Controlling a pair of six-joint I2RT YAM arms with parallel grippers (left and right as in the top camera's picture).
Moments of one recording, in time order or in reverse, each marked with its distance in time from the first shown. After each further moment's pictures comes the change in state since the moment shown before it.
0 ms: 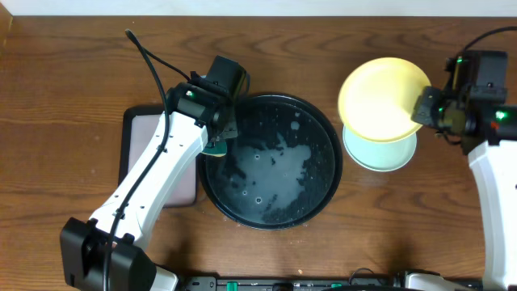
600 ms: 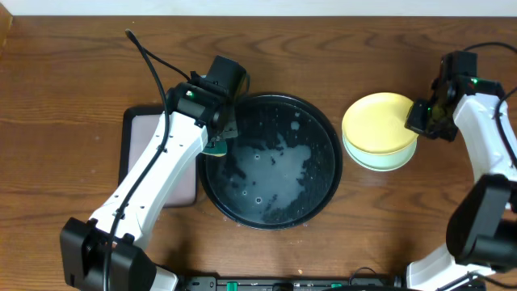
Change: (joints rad) left arm 0.000 0.000 0.000 0.002 0.000 0.000; right arm -0.067 0.386 0.000 0.010 -0.003 0.000
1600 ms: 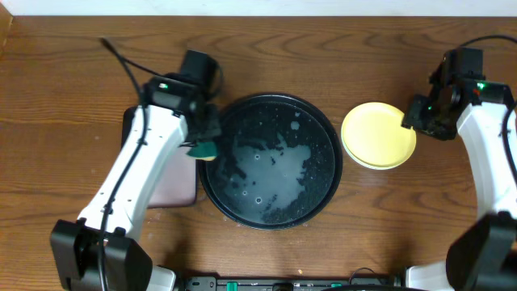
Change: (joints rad) left arm 0.176 0.000 0.004 -0.063 0.137 0.061; right arm 0.069 -0.201 0.002 -0.049 -0.075 -0.028
